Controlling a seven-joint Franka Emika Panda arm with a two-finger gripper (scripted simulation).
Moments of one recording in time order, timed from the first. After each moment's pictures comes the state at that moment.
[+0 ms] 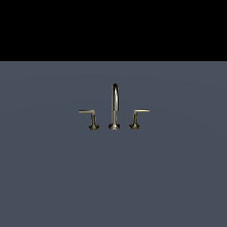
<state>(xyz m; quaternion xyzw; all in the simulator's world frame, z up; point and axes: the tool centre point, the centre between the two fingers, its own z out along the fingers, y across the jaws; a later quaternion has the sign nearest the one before) -0.256 0.021 0.479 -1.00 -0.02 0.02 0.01</state>
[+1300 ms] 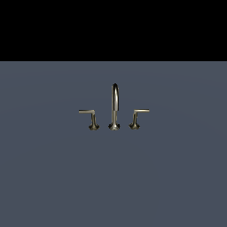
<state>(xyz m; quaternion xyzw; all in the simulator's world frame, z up) -0.218 0.079 0.407 -0.99 0.13 0.01 0.01</state>
